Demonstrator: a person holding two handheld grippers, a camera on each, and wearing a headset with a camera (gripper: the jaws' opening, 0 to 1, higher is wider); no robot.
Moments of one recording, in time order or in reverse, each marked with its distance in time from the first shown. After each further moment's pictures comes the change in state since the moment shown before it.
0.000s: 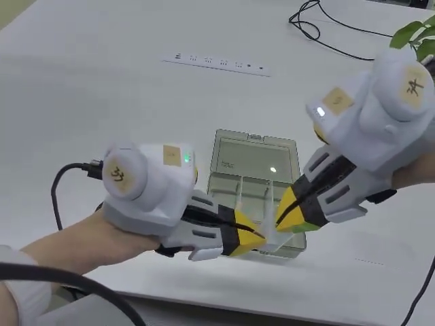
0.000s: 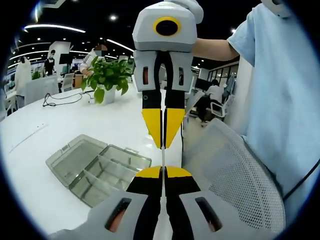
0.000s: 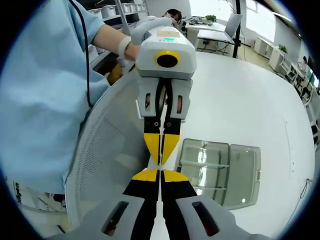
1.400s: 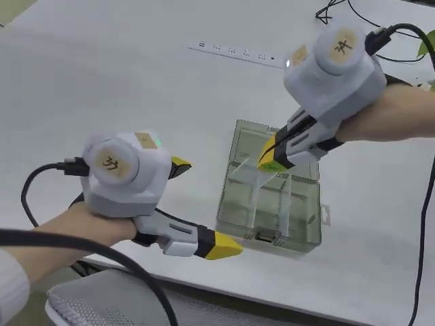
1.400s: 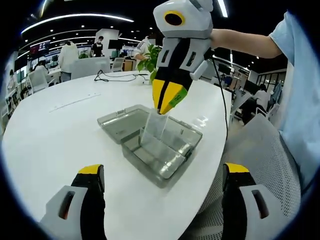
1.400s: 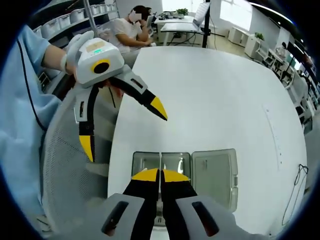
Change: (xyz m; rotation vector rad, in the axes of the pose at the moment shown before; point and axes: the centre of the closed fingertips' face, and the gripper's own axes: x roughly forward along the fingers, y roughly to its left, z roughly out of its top) left arm -0.058 0.061 -0.056 -0.184 0.060 0.422; right arm 0.024 -0.096 0.019 0.131 0.033 -0.184
